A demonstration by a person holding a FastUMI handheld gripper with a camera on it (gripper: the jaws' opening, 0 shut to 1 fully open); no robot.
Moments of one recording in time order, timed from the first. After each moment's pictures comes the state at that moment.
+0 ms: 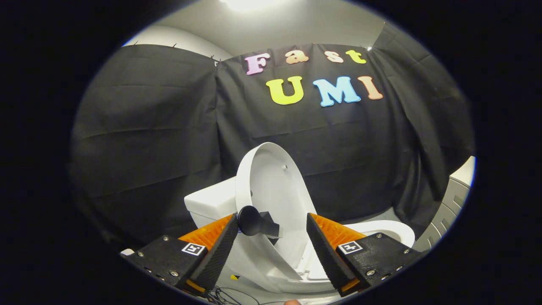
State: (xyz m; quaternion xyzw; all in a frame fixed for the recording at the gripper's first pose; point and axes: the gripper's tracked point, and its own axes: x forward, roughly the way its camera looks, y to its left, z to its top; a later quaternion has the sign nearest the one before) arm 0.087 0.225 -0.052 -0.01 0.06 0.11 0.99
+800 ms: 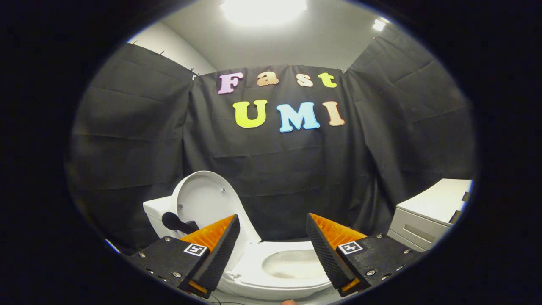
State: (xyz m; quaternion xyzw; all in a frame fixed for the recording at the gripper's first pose) arm 0.052 0.058 0.009 -0.03 -0.01 0.00 1.00
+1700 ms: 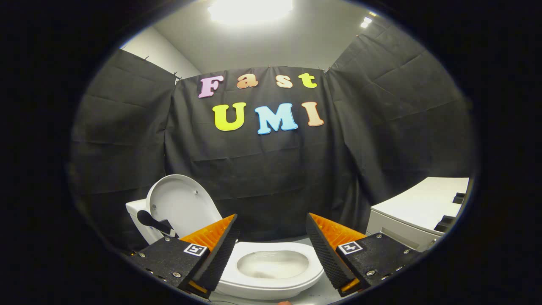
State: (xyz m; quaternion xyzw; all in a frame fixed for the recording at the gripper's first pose) arm 0.043 -0.019 0.020 -0.01 -0.02 -0.03 1.00
